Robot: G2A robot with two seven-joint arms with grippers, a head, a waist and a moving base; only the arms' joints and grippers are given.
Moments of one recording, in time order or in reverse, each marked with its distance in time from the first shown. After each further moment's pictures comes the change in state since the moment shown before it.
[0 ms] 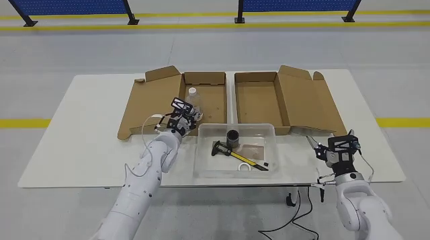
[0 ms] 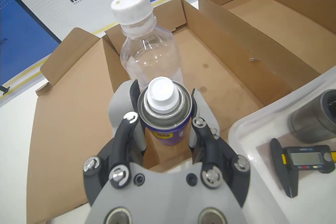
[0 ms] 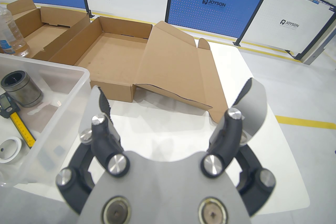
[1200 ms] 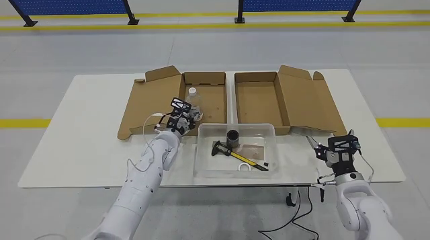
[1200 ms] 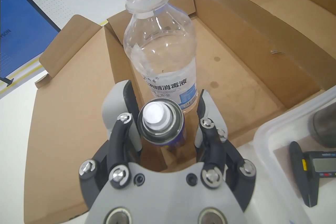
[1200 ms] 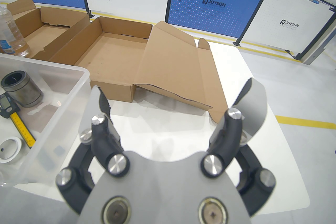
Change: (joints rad) left arm -0.051 -0.009 0.022 0.105 -0.008 0.036 0.022; right arm 0.000 0.000 0.000 0.000 0.000 0.000 0.000
